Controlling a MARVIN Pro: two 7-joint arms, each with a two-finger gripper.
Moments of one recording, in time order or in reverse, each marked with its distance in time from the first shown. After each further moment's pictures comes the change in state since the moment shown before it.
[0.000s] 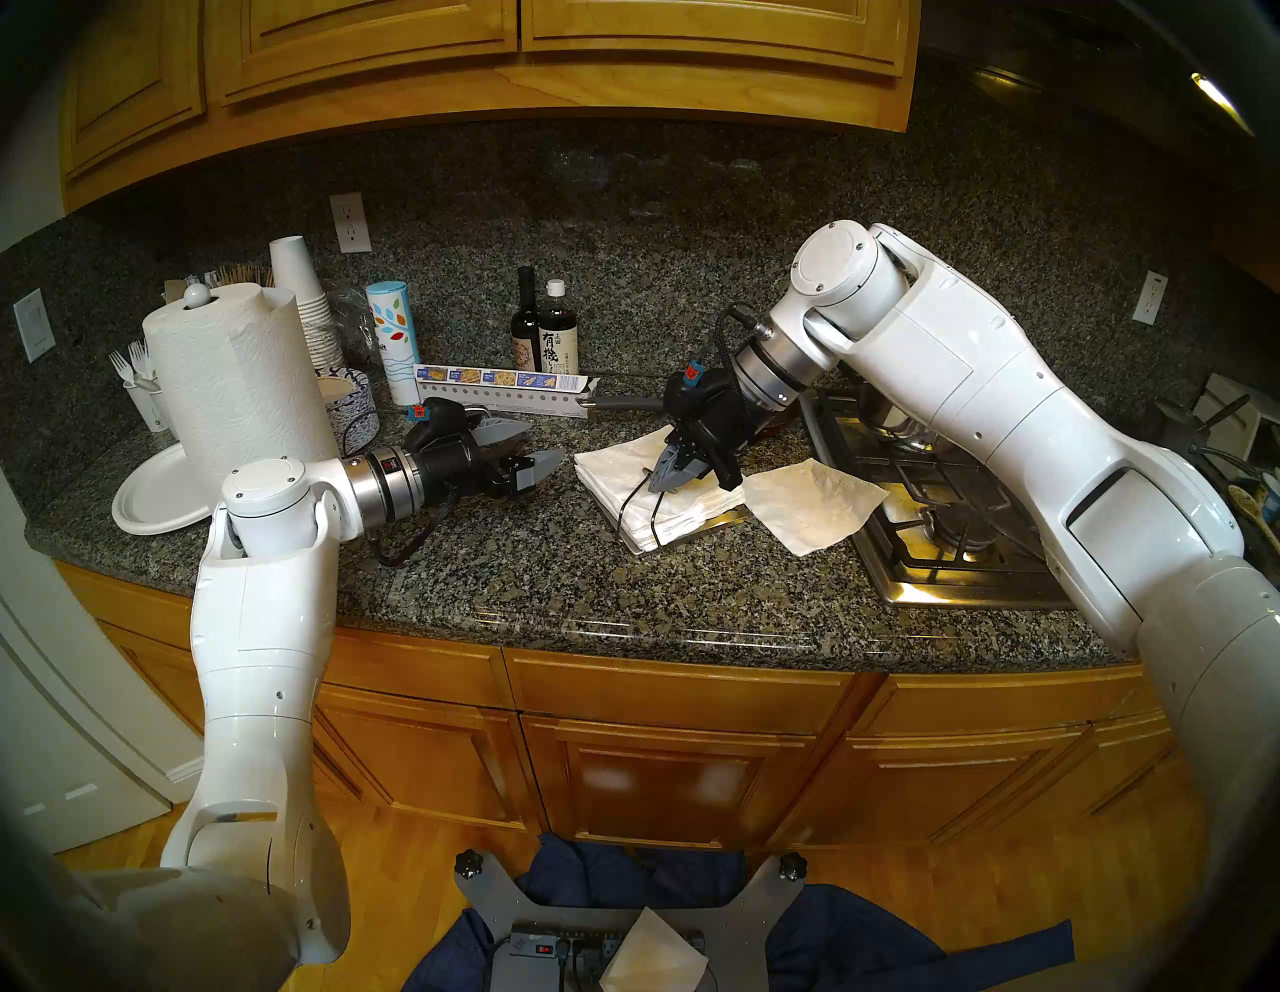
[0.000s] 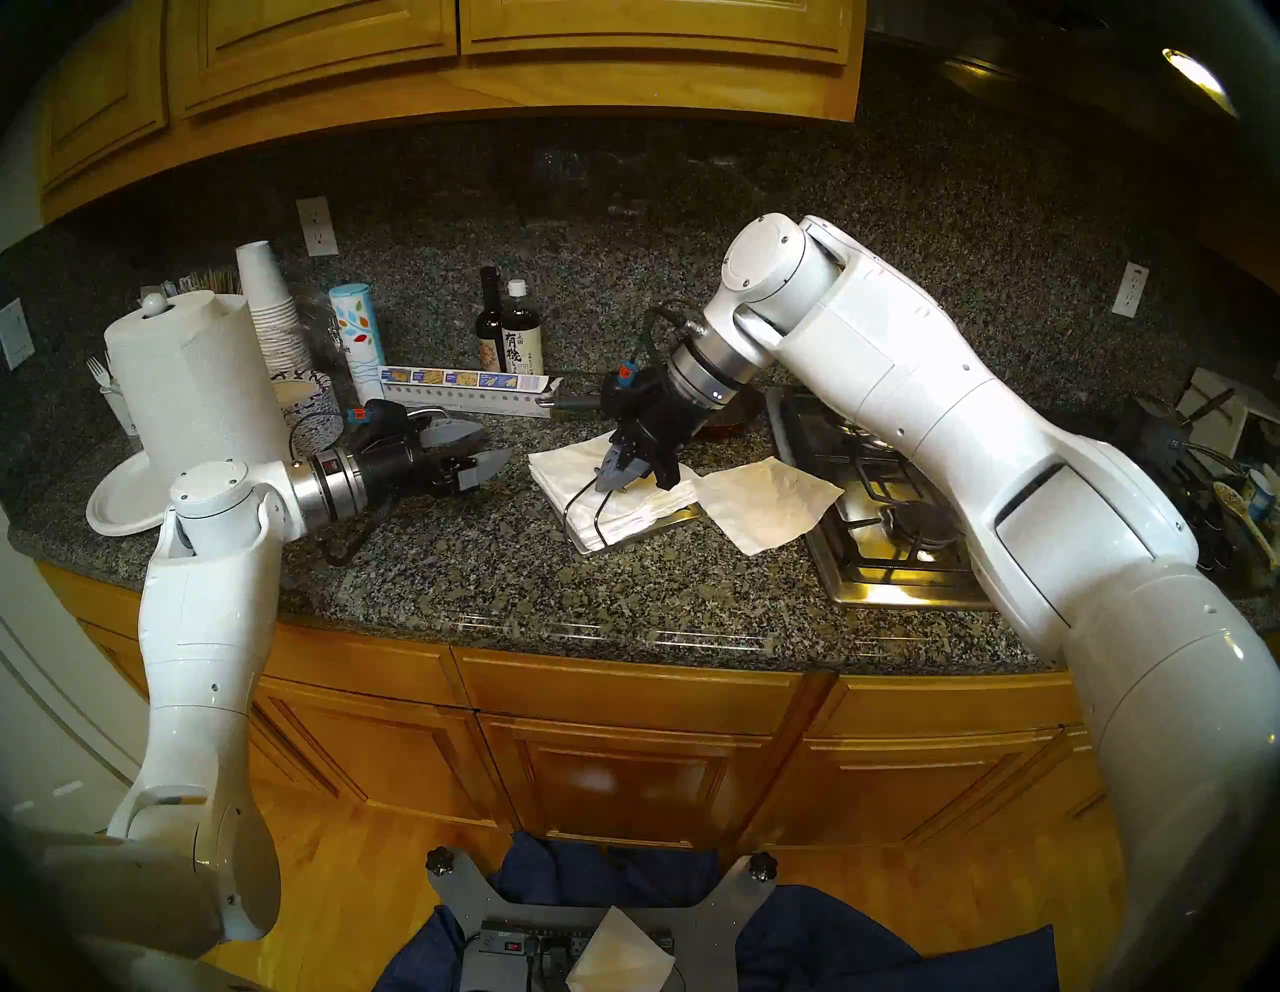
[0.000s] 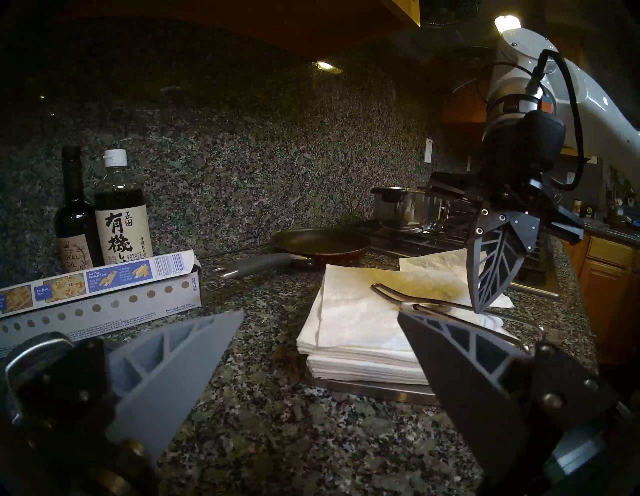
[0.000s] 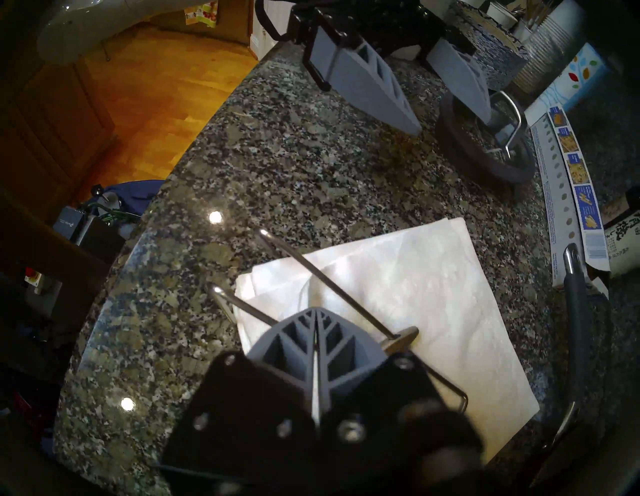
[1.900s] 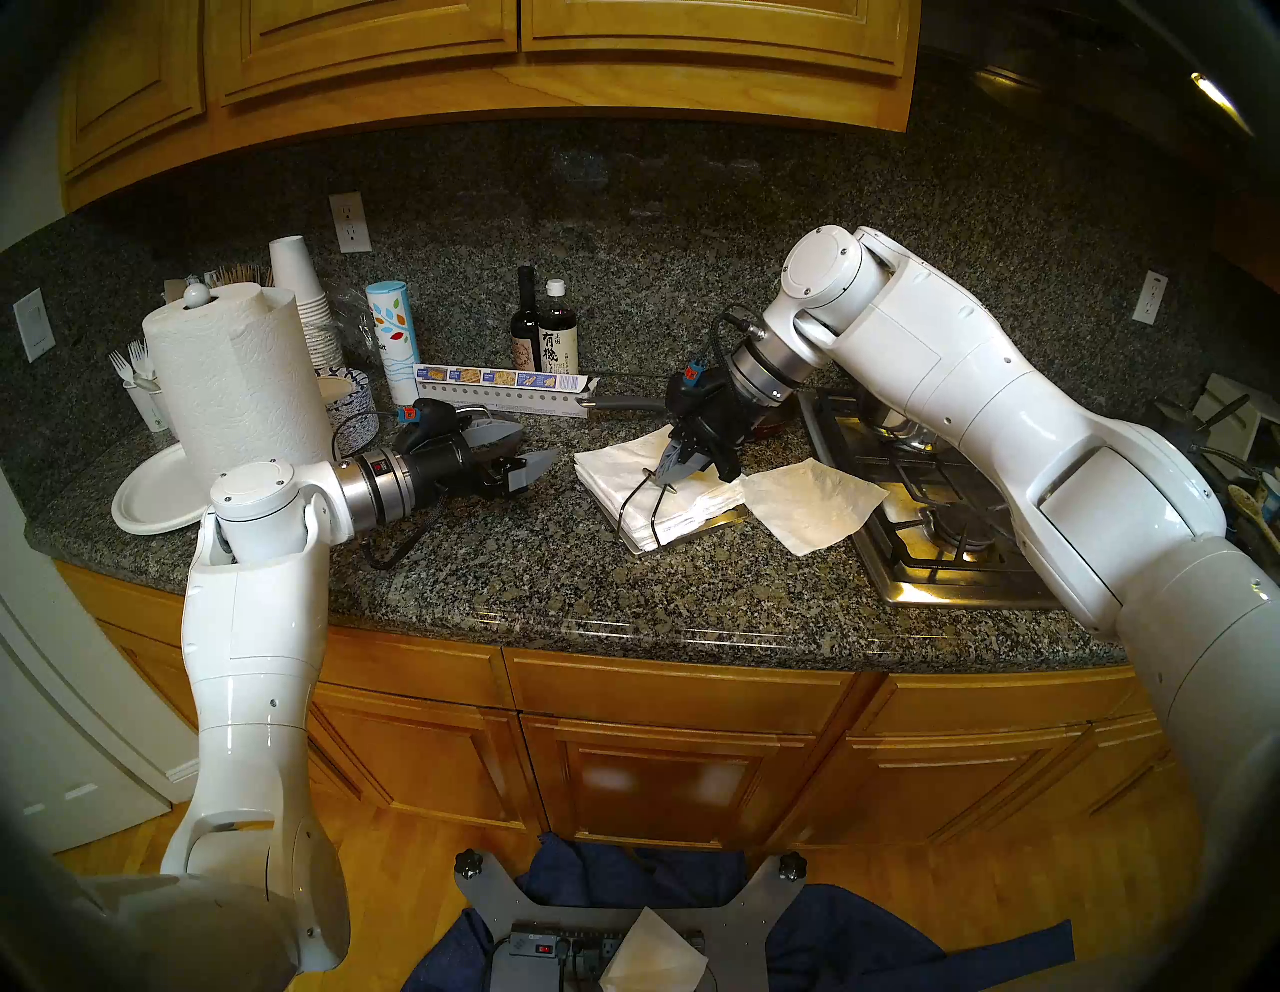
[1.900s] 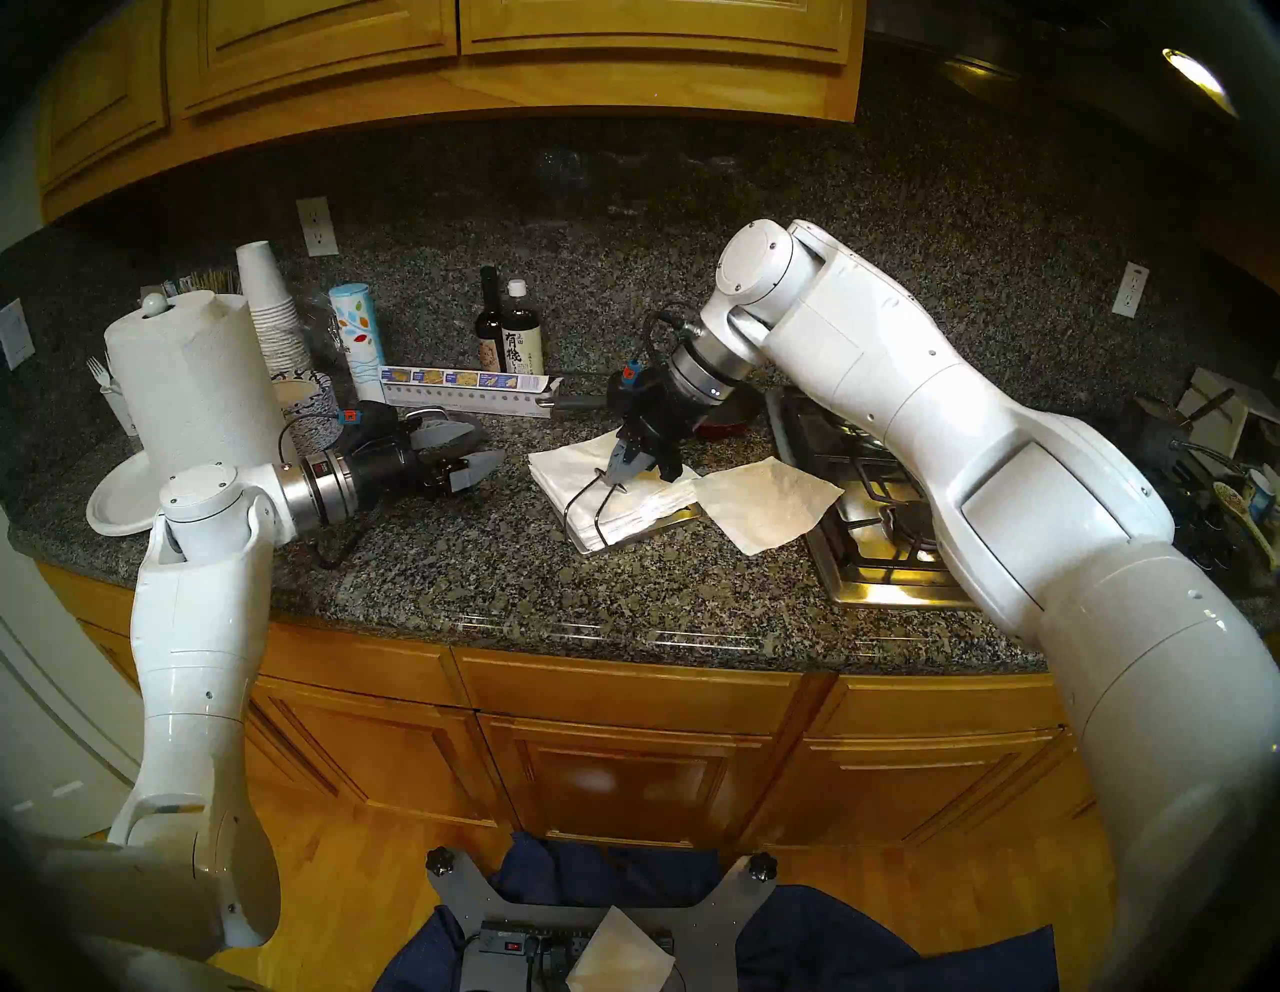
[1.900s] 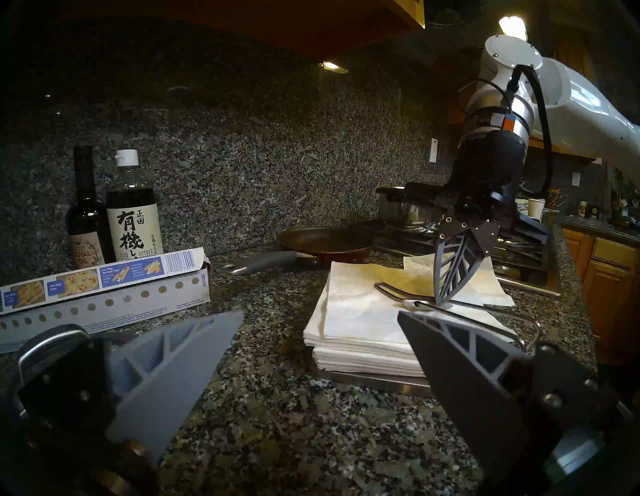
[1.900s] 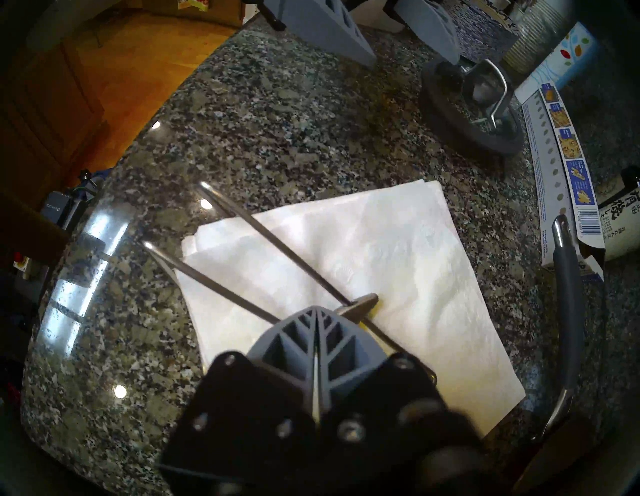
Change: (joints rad) left arm 0.023 -0.002 -0.023 -0.038 0.008 0.019 -0.001; right arm 0.043 -0.092 -0.008 0.177 -0.059 -0.109 -0.002
